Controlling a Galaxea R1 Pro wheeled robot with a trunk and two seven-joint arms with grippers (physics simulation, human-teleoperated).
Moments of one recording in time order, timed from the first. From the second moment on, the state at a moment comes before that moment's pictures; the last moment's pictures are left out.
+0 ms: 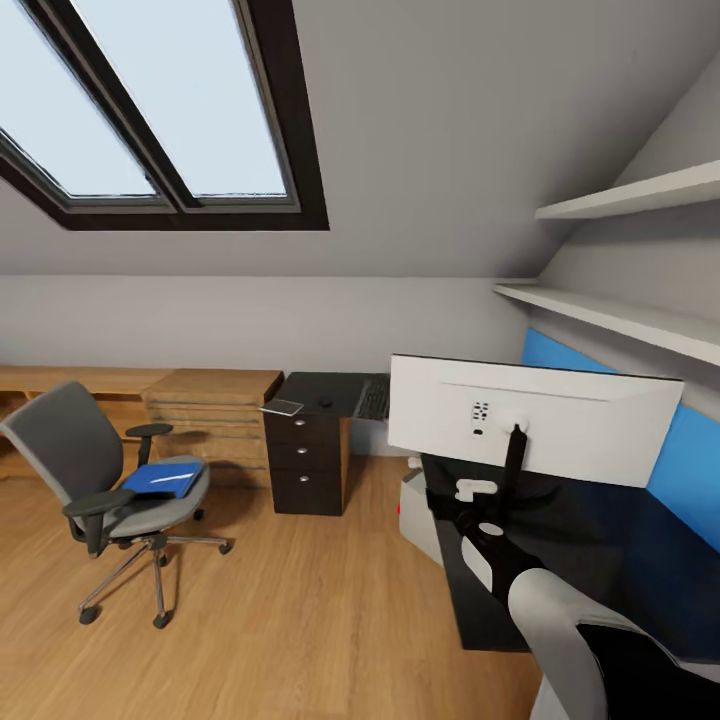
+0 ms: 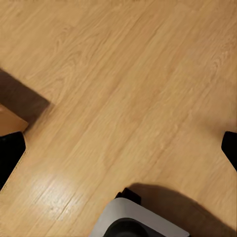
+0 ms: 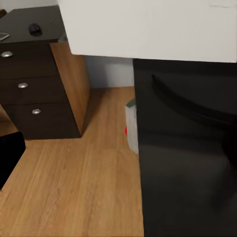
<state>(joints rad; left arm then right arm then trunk) 0.13 0.07 -0.07 -0.49 0.54 -0.33 0.19 -0.87 0.06 -0.14 -0.19 0.07 -0.17 -0.01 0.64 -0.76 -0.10</state>
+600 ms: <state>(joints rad) 0.13 0.07 -0.08 -0.49 0.54 -0.33 0.19 -0.87 0.06 -0.14 -0.19 0.07 -0.17 -0.01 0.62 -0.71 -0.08</state>
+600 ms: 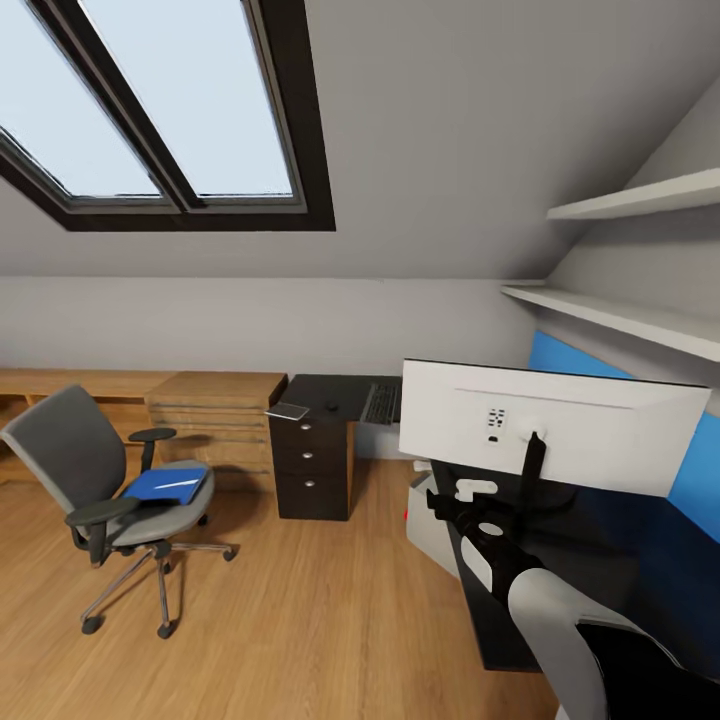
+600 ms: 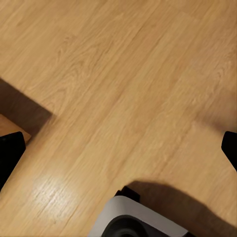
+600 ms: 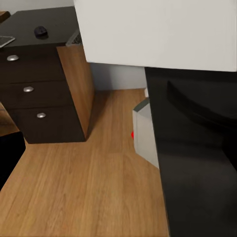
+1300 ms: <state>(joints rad) 0.13 0.07 -0.08 -0.49 0.54 -0.33 0.19 -0.87 0.06 -0.14 -0.19 0.07 -0.17 -0.01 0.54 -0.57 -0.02</state>
